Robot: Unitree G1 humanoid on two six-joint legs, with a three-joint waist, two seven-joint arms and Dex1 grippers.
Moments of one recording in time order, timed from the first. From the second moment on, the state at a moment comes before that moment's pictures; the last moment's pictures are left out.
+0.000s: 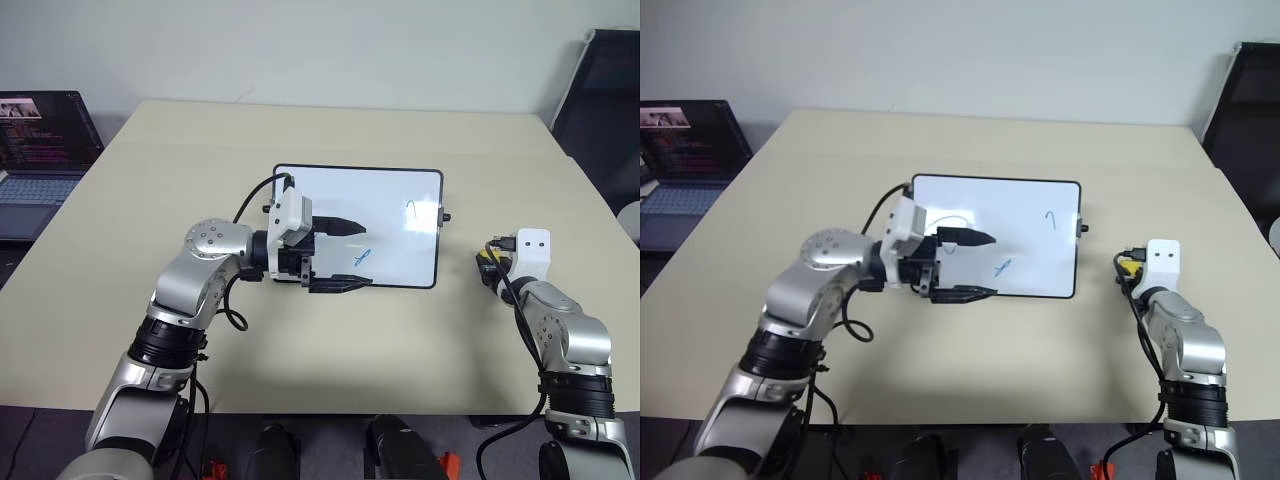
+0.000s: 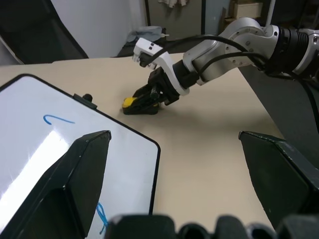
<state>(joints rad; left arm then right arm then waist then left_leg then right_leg) -0.63 0.54 -0.17 -0.04 -0.43 0.34 -1.20 -0.35 -0.37 -0.24 -0.02 0.25 0.78 0.11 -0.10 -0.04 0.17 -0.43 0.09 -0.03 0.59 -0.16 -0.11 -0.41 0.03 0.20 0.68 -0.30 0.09</state>
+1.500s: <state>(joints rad) -0.57 0.53 -0.10 -0.19 -0.39 0.58 -0.88 -0.56 -0.40 0.18 -0.20 0.06 0.74 0.24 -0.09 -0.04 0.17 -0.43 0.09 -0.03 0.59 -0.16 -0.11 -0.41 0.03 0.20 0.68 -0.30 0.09</state>
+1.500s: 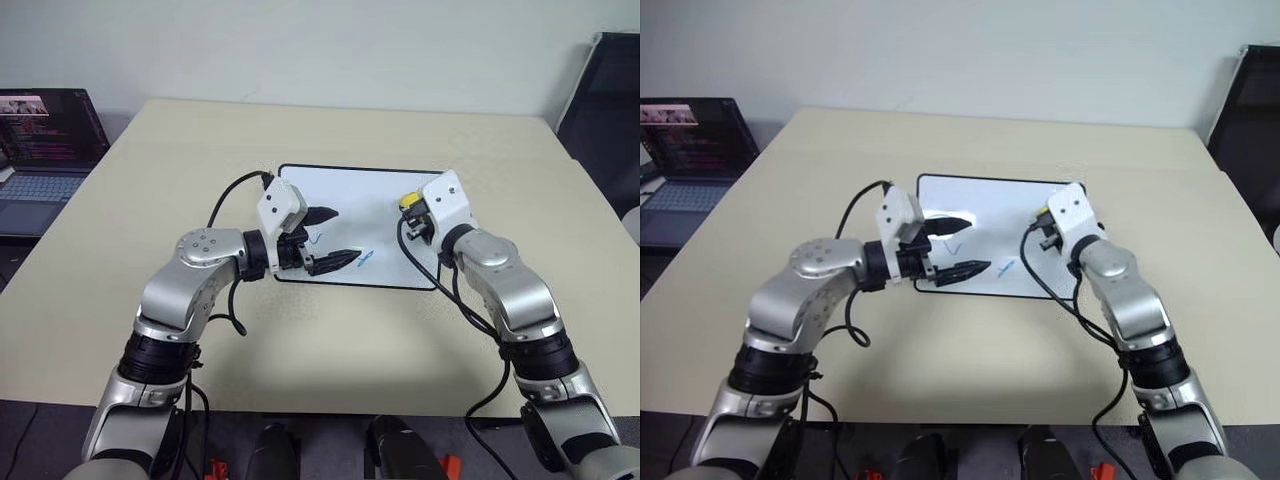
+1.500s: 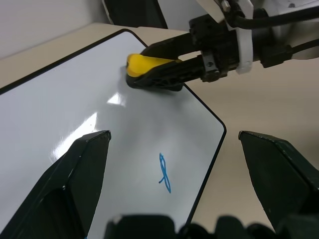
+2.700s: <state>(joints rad) -0.49 0.60 -0.04 -0.18 -0.40 0.55 -0.89 -0.49 -0.43 0.19 -0.22 -0.10 0.66 0.30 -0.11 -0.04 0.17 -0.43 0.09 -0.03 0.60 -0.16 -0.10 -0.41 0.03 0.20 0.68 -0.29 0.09</state>
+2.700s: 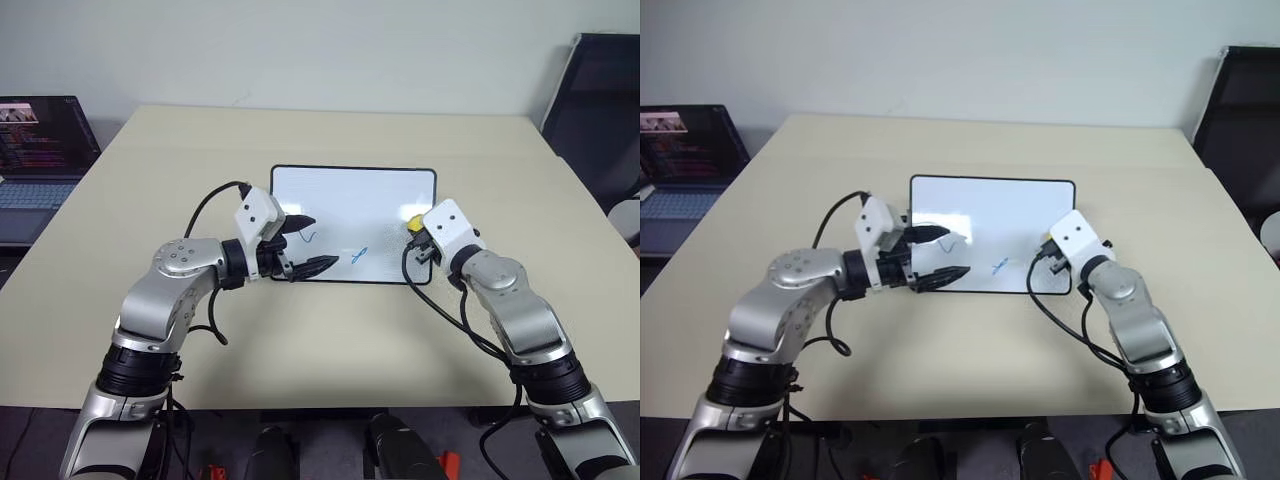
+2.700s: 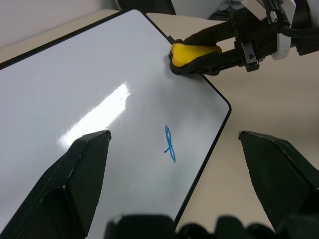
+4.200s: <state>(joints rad) -0.17 0.78 0.08 -0.26 -0.46 0.47 -1.01 -0.26 -0.55 0.29 -0.58 0.04 0.55 0.57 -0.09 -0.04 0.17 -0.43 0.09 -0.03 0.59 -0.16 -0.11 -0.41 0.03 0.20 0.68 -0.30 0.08</state>
